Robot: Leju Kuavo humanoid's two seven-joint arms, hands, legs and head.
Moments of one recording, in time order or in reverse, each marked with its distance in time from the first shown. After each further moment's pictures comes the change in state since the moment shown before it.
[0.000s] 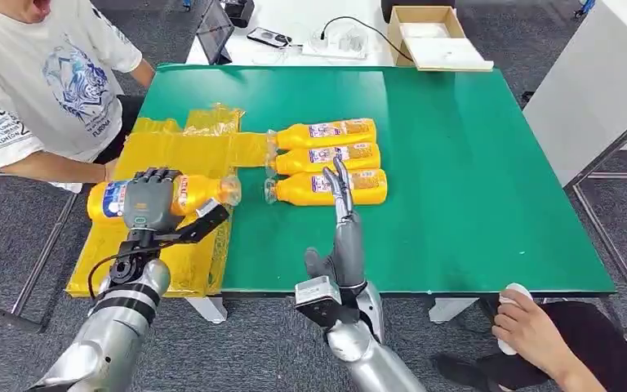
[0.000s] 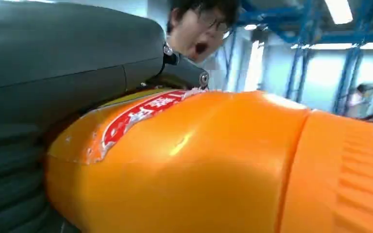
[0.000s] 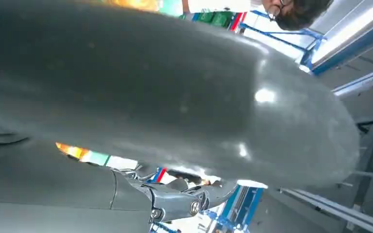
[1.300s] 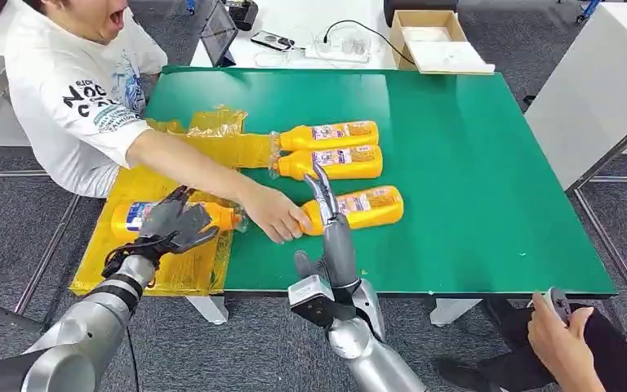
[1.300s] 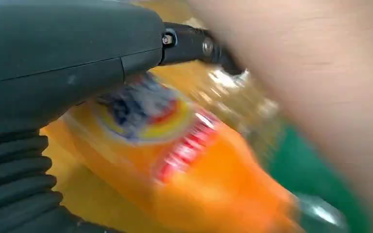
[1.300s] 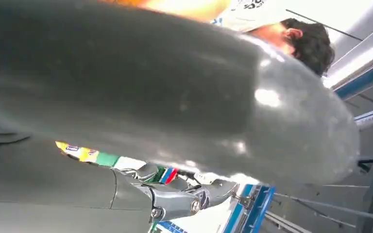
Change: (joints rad) left arm -0.125 0.069 0.057 0.319 0.435 -0.602 -0.261; right arm -0.005 0.004 -0.031 0.047 0.031 0.122 0.000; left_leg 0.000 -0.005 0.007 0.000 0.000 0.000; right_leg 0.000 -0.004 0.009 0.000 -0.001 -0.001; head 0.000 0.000
